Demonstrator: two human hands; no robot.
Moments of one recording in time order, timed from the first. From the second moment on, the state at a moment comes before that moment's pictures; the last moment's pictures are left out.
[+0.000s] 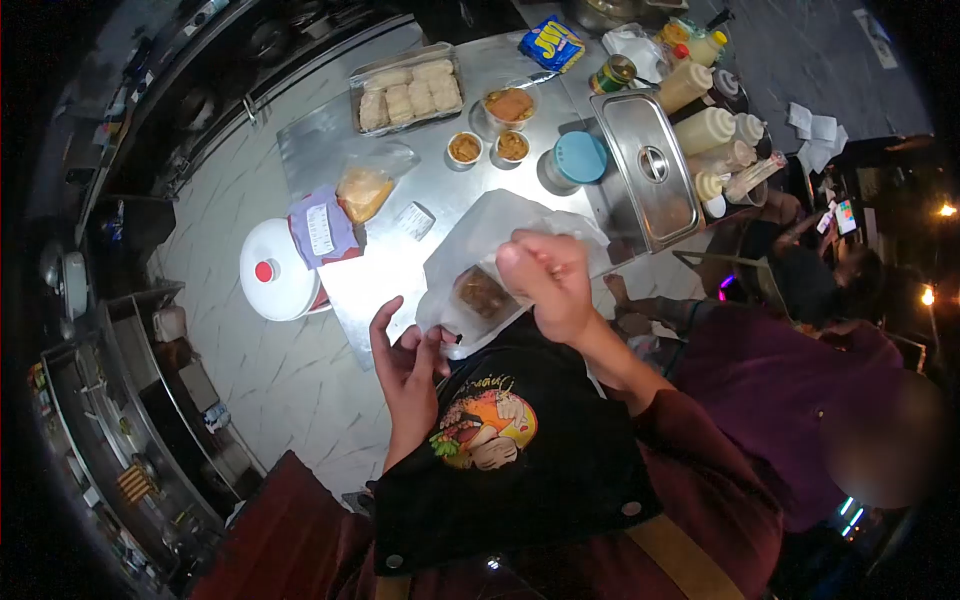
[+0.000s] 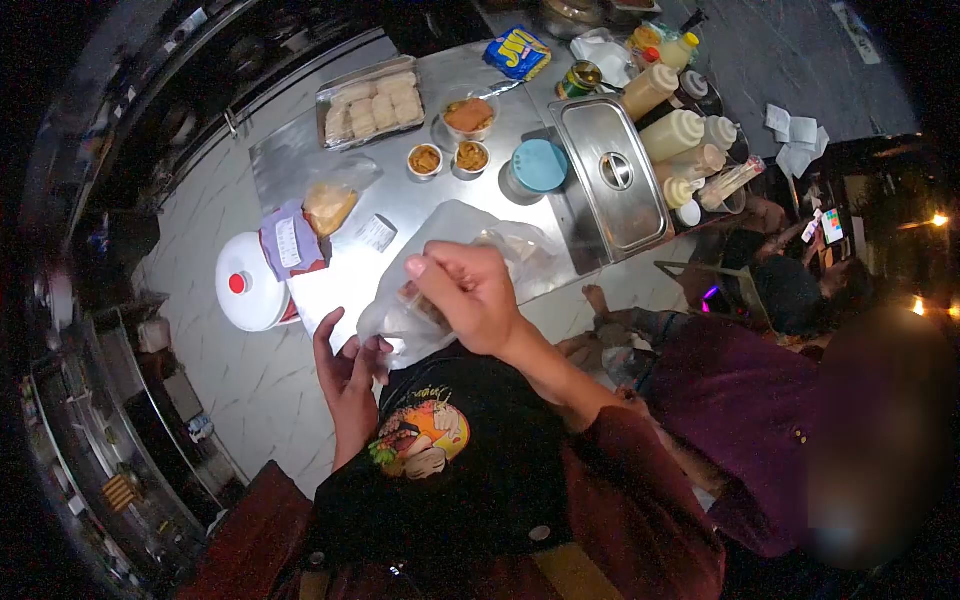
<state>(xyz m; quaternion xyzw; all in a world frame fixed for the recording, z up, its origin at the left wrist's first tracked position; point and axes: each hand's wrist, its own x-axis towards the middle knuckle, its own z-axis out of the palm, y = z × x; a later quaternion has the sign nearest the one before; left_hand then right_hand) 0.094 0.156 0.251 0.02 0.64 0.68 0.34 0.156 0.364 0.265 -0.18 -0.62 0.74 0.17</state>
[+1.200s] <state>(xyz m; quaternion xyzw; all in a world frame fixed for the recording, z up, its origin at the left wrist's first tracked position) 0.095 0.162 0.242 0.08 0.52 0.78 0.35 0.111 0.339 0.138 -0.06 -0.96 0.24 -0.10</state>
